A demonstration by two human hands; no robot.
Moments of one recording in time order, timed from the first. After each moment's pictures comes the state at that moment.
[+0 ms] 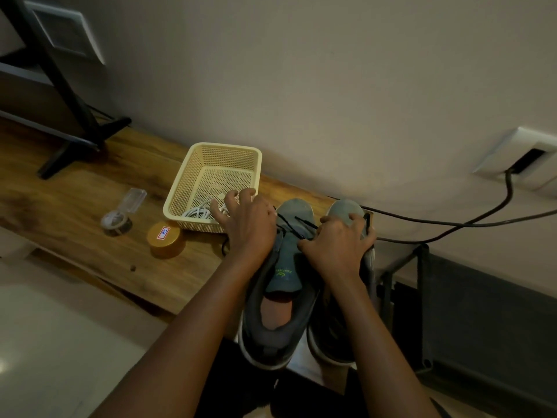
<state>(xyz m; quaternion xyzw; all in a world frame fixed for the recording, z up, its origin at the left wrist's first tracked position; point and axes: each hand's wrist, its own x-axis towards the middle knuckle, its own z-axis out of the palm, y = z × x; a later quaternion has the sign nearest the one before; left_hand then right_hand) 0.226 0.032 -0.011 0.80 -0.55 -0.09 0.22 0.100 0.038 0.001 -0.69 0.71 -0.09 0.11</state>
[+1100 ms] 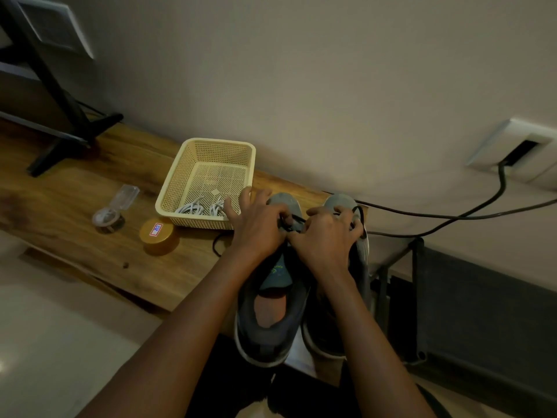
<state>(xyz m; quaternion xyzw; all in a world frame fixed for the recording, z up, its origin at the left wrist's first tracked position) 0.215 0.038 -0.007 0.73 -0.65 -0.15 0.14 0.105 0.039 0.000 -0.70 0.69 -0.14 0.12</state>
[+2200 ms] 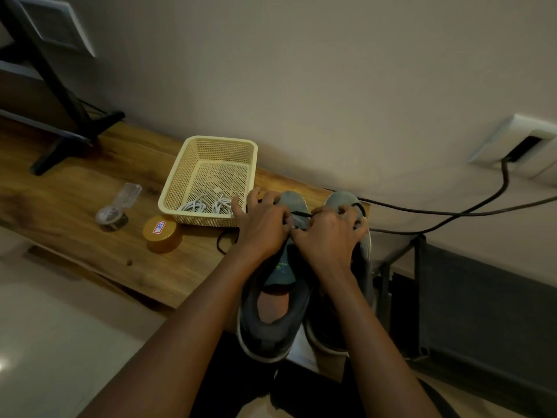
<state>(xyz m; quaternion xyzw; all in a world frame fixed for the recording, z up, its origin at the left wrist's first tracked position) 0.213 0.035 -0.015 0.73 -0.65 -0.15 0.13 0.106 0.044 0.002 -0.69 0.71 -0.14 0.11</state>
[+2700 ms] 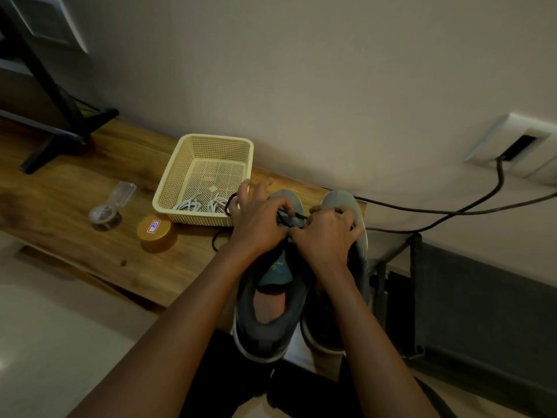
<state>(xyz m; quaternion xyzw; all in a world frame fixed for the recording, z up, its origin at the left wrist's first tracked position) 0.218 0.036 -0.009 0.71 -0.65 -0.18 0.20 0.105 0.041 0.001 -0.67 0.71 -0.15 0.14</state>
